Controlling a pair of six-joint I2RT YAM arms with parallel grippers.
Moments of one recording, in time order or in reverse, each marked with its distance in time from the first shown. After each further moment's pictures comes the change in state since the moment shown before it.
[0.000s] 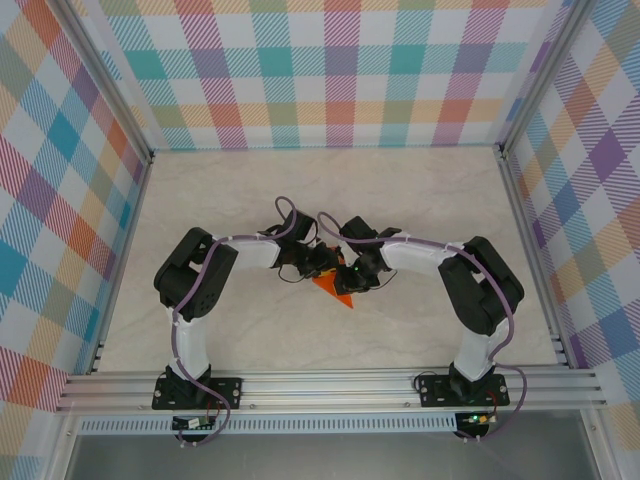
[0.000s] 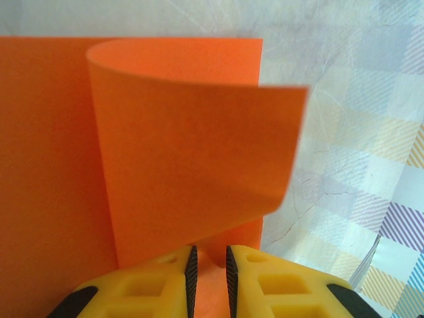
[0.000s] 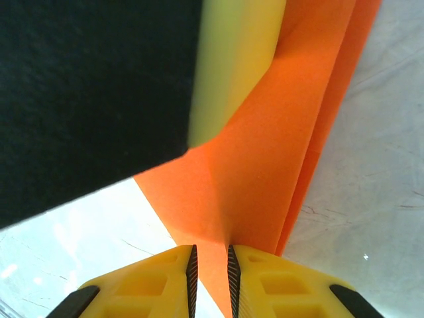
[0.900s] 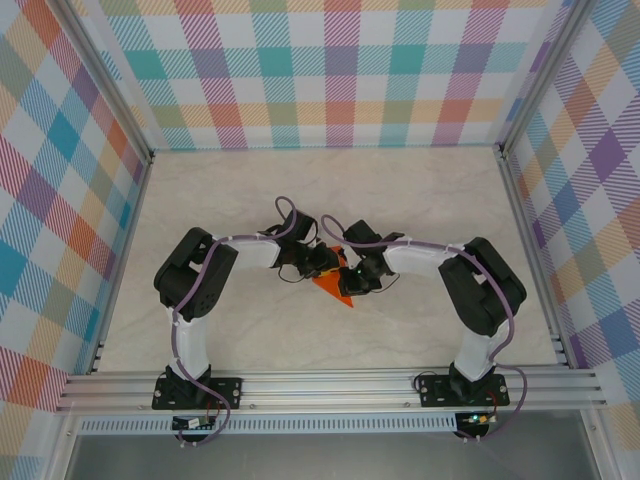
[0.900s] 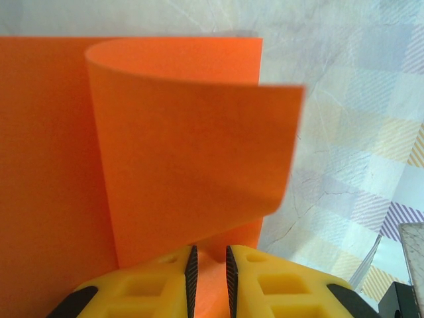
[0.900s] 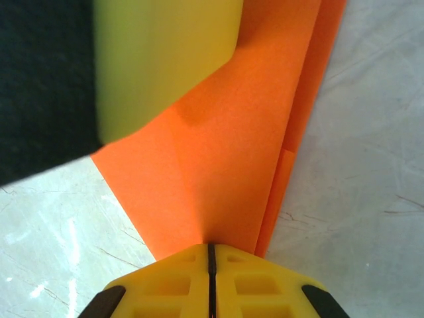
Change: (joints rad) left arm 0.009 0.000 0.006 -0.011 -0.001 0.005; right arm -0.004 -0.008 -0.070 0.075 0.004 0.009
